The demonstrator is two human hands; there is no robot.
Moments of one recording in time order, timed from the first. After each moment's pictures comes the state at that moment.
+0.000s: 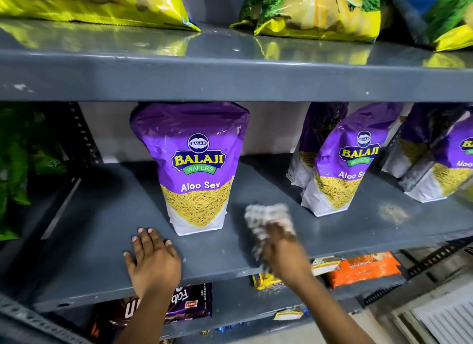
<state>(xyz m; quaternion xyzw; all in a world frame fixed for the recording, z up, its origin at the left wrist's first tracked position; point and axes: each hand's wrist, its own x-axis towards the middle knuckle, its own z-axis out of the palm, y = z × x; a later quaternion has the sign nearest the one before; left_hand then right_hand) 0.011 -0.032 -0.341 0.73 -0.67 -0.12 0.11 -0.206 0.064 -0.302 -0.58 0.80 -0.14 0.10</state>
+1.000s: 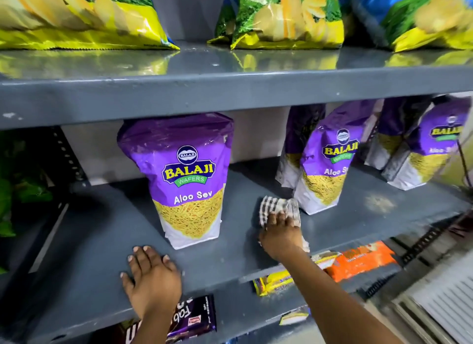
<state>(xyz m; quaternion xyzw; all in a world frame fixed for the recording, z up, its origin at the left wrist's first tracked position) 0.012 -0.032 -0.350 0.72 -0.67 -0.11 0.13 -0.233 0.008 -0.332 -0.47 0.88 0.04 0.11</state>
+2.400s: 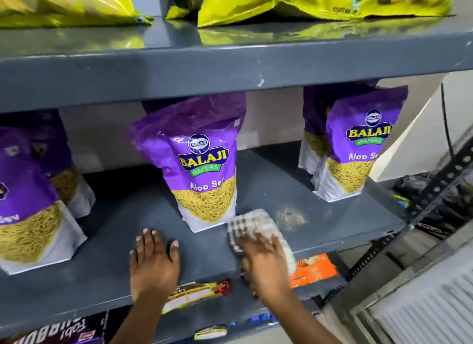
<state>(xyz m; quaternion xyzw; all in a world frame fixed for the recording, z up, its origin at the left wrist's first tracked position) -0.279 0.040 -0.351 0.66 -0.74 -0.08 0.13 -0.466 0.133 -0.350 -0.59 0.79 -0.18 -0.03</state>
